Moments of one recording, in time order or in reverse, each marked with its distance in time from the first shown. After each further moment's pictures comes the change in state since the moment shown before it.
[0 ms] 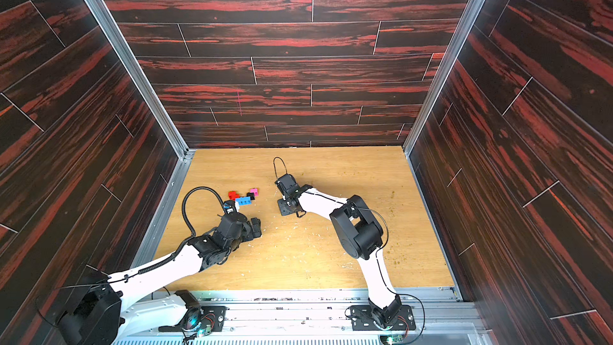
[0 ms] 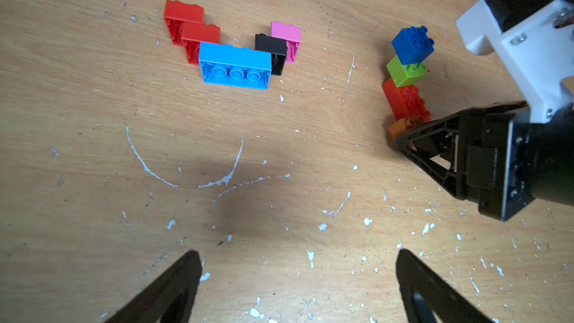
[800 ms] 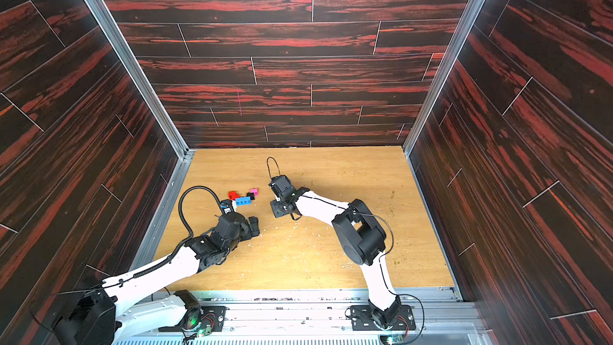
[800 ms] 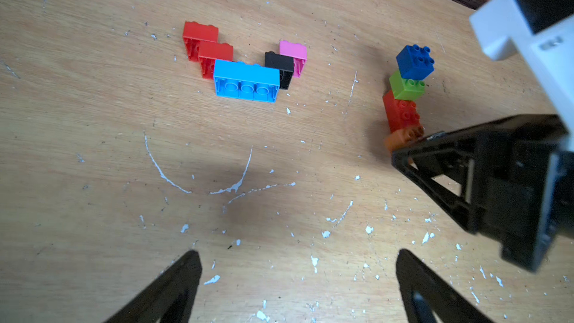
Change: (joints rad) left arm -0.002 -0.039 0.000 -0.019 -0.035 0.000; right arm 0.055 -0.044 -0.002 0.036 -0.031 -0.003
